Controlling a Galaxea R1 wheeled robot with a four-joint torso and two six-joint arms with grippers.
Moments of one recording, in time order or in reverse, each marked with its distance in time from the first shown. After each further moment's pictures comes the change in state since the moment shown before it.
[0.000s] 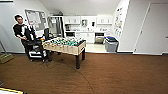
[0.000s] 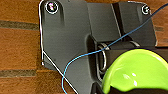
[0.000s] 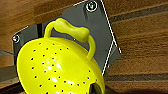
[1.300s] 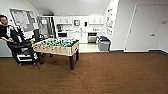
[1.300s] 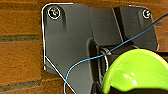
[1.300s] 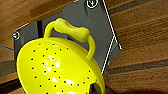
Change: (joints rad) left arm -0.006 -0.005 0.000 0.000 -0.012 0.000; right arm -0.007 0.002 0.000 -0.001 -0.008 -0.002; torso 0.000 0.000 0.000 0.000
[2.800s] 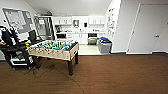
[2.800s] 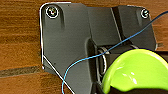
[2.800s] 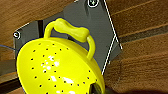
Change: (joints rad) left arm 0.000 0.006 0.002 0.000 0.000 0.000; right arm -0.003 0.002 0.001 -0.002 -0.001 -0.001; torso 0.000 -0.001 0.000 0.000
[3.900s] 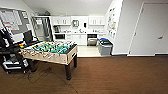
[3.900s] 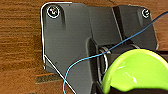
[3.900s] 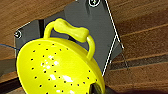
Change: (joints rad) left arm 0.003 -0.003 -0.001 0.000 0.003 0.000; right arm 0.002 0.003 0.001 0.000 -0.006 0.000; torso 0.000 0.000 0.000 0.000
